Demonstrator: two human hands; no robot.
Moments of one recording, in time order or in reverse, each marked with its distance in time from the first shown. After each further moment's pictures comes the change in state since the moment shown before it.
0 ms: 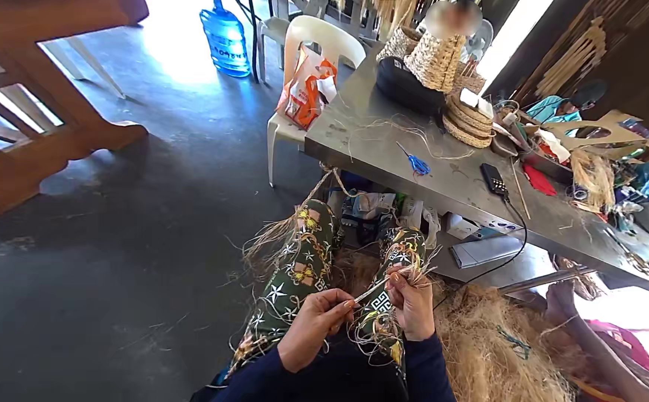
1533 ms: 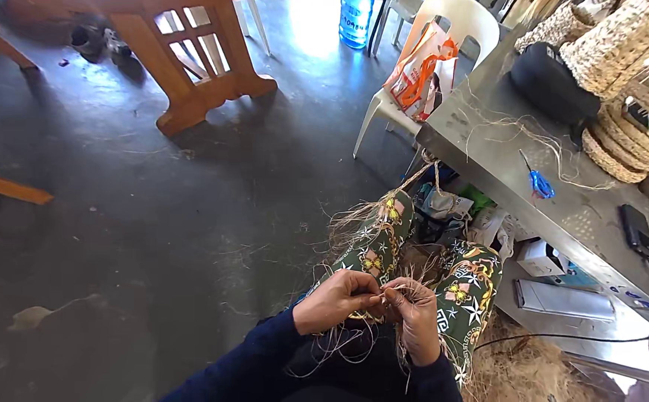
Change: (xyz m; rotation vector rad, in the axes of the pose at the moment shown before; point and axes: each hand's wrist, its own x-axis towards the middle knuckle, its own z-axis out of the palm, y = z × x) left_hand -0.017 0.030 -0.085 0.295 -0.131 0.070; right_hand -0.008 0.071 0.066 -0.075 -0.396 0.131
